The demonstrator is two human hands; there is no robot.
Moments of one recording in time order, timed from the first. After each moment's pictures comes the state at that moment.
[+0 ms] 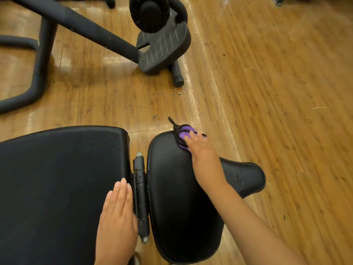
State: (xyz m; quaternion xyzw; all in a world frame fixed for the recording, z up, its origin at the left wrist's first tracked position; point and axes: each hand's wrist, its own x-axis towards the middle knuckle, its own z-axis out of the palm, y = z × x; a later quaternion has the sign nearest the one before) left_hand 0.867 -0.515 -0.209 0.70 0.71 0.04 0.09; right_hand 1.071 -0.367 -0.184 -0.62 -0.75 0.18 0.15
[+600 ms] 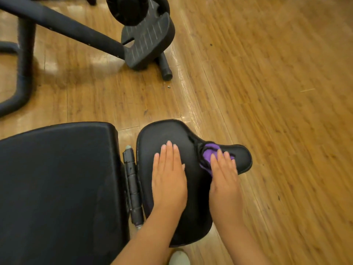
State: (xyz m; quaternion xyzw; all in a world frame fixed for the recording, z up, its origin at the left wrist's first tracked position) left_hand 0.993 -0.452 -0.190 0.72 0.68 0.07 0.10; right_hand 1.119 -0.479 -0.183 -0.72 -0.66 0.05 0.20
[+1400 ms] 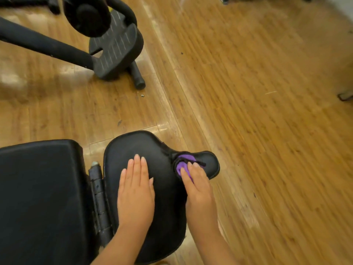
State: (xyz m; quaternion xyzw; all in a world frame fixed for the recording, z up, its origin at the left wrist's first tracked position) left_hand 0.988 -0.454 -0.205 0.74 0.67 0.04 0.08; right_hand 1.135 -0.488 -0.176 -0.71 -0.66 0.12 0.23
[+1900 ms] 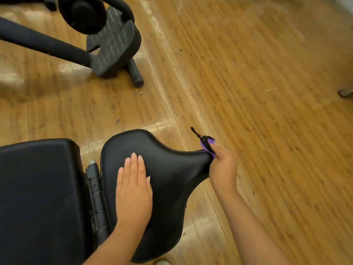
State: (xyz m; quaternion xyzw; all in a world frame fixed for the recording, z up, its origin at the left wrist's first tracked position) left_hand 0.991 -0.455 -0.205 0.73 0.68 0.04 0.08; right_hand 1.198 -0.421 -0.165 -0.83 -0.41 0.24 0.31
